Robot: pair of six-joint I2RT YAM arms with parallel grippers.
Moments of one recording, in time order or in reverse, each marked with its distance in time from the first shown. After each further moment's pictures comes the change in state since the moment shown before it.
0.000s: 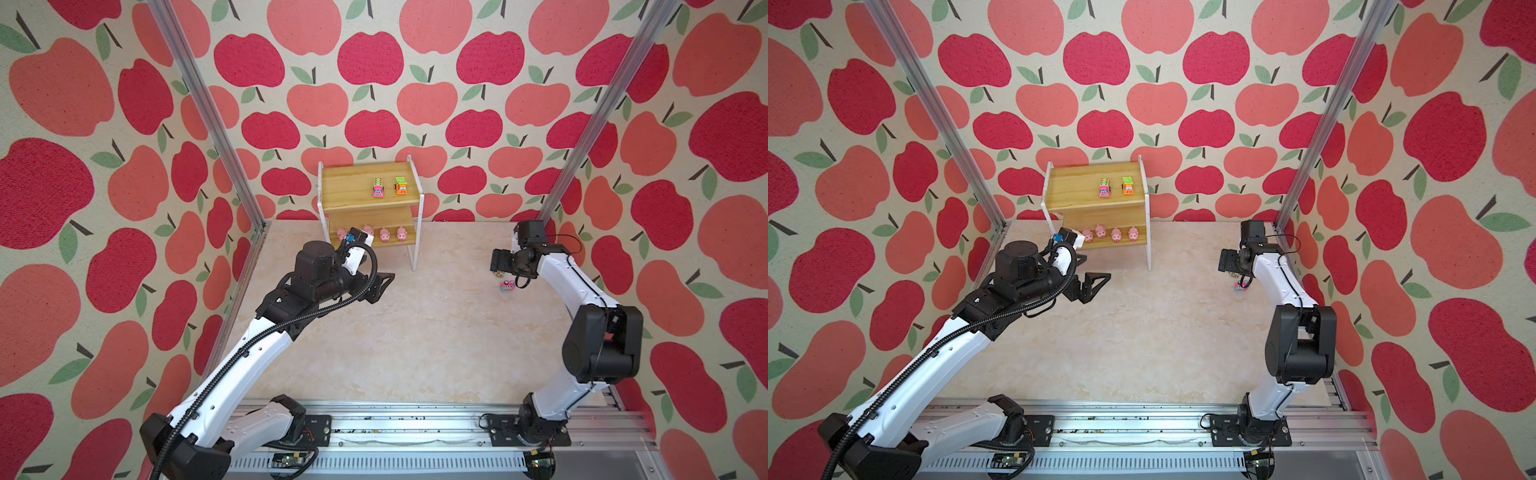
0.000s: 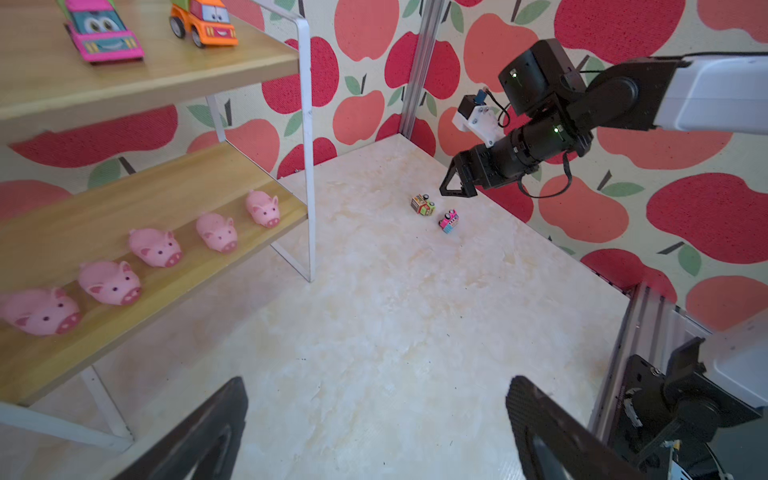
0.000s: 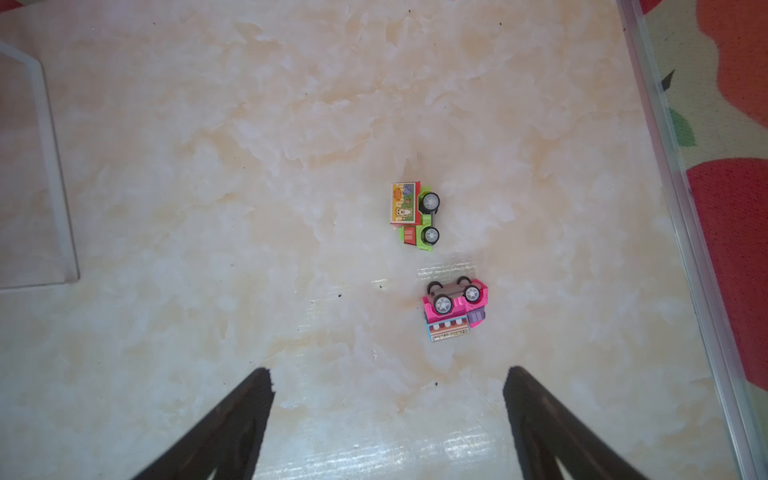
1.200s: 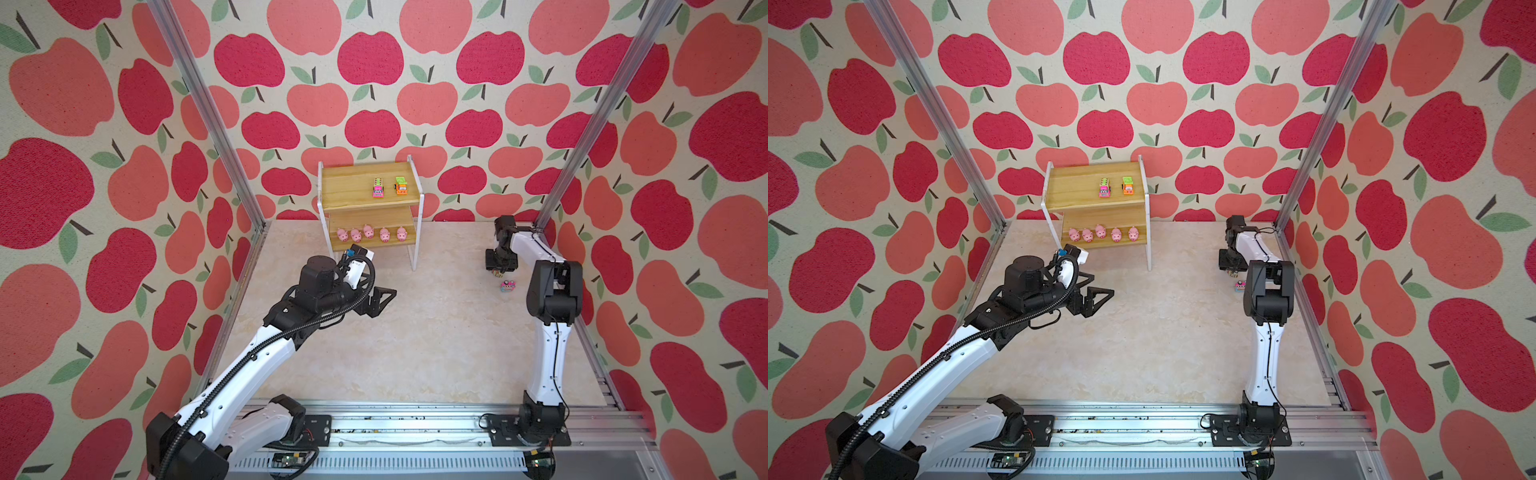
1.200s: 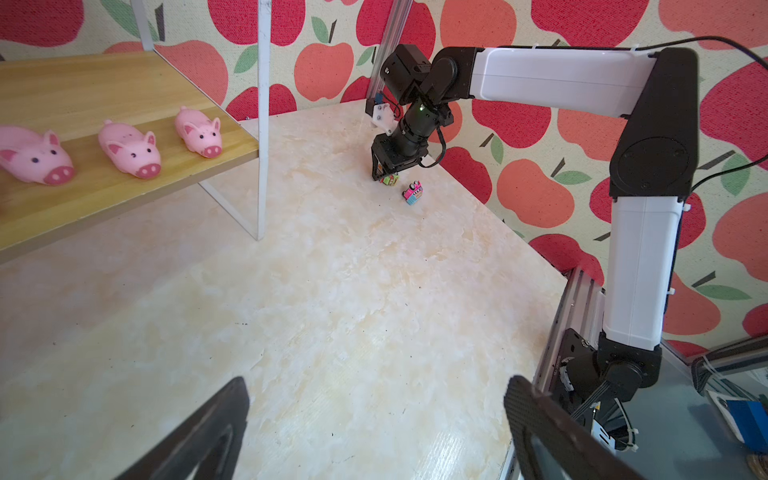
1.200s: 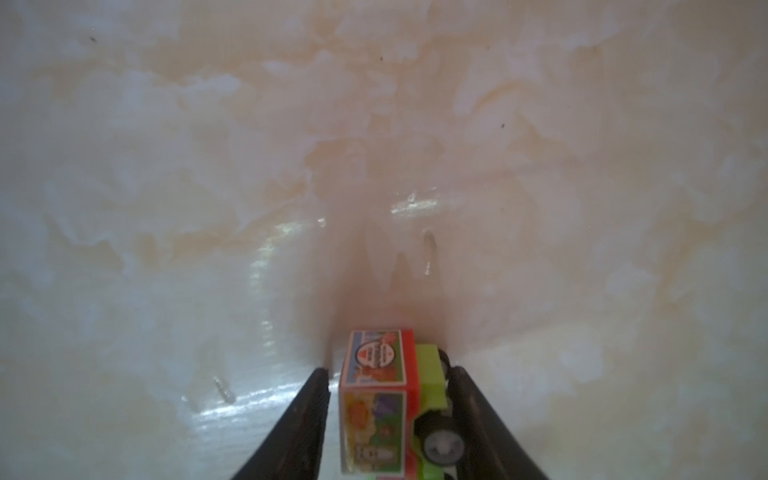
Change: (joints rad) left arm 0.015 -0.033 -0.162 0.122 0.107 -0.117; right arm 0.000 0.597 0.537 -0.206 0.076 -0.067
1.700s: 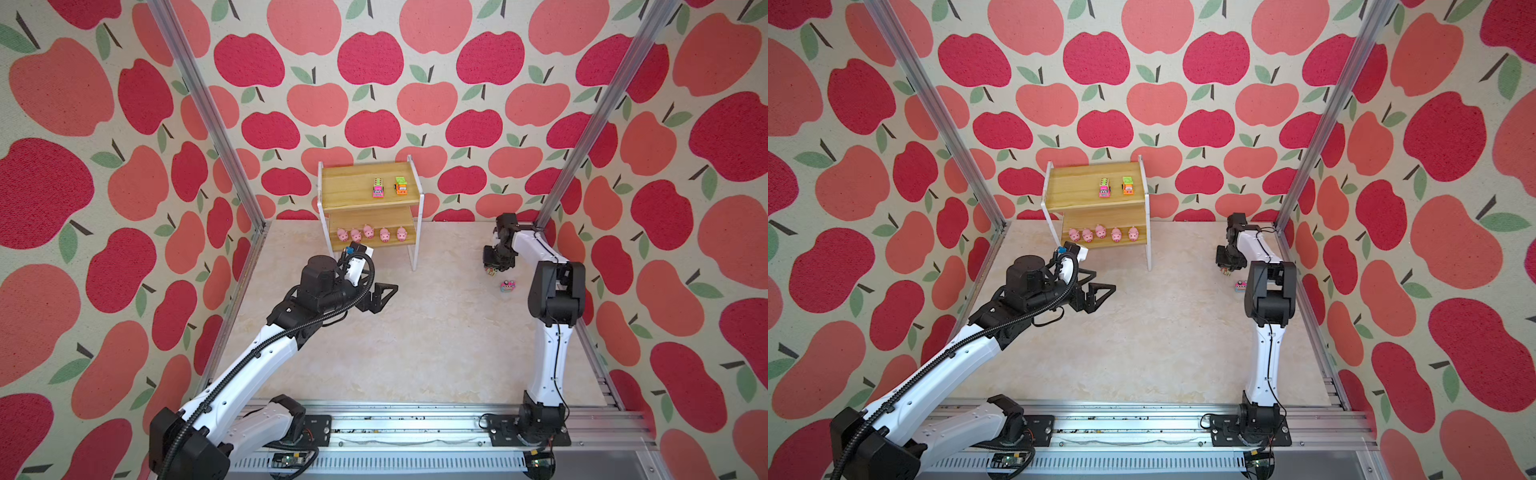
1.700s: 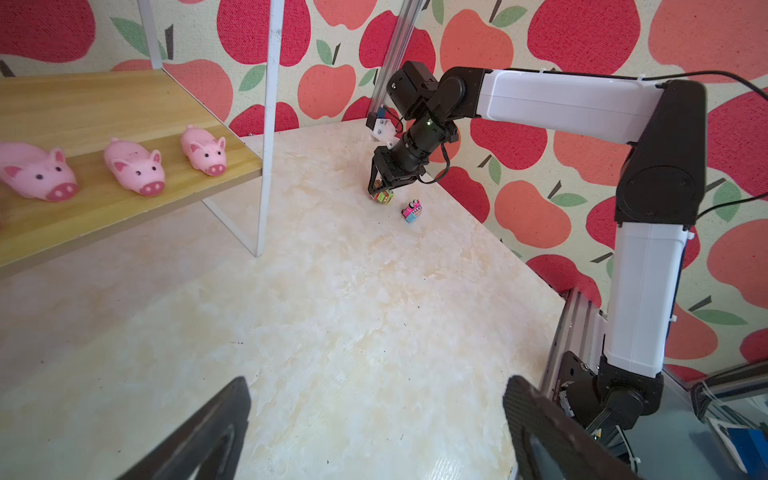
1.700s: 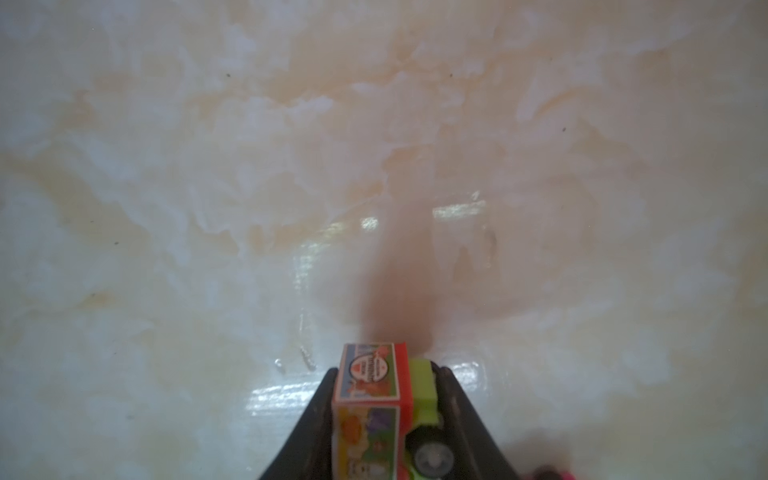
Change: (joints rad) left arm -0.002 0.032 -0.028 0.124 -0.007 -0.061; right arm 0.000 -0.078 -0.059 0.023 -0.170 0.065
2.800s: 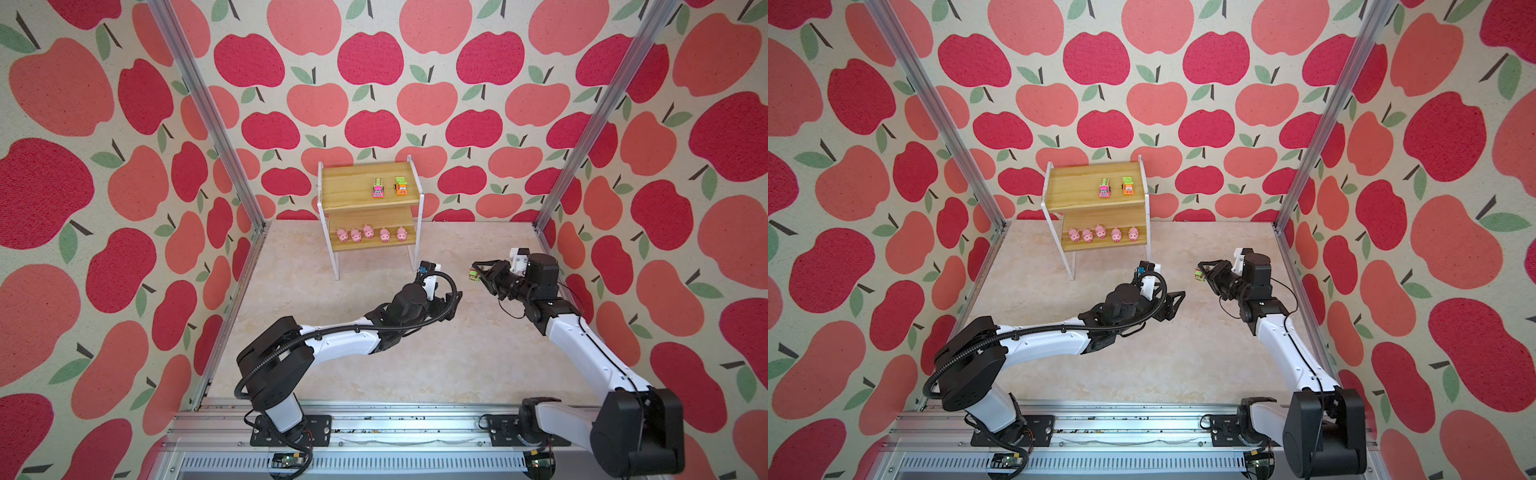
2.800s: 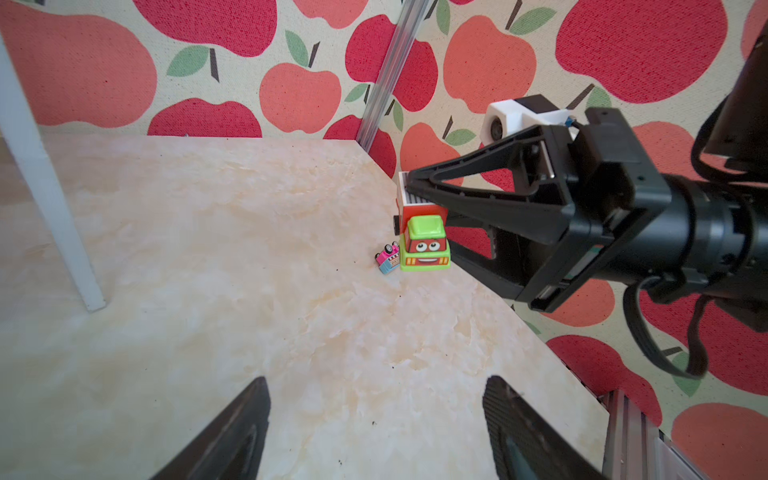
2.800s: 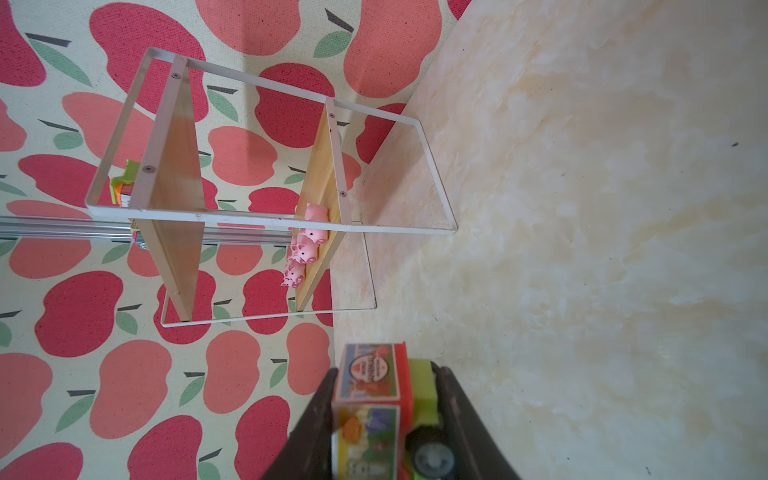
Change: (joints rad) left arm -0.495 0.597 0.078 0.678 -0.571 -0.236; right arm 0.085 -1.080 -1.096 0.845 -0.465 0.916
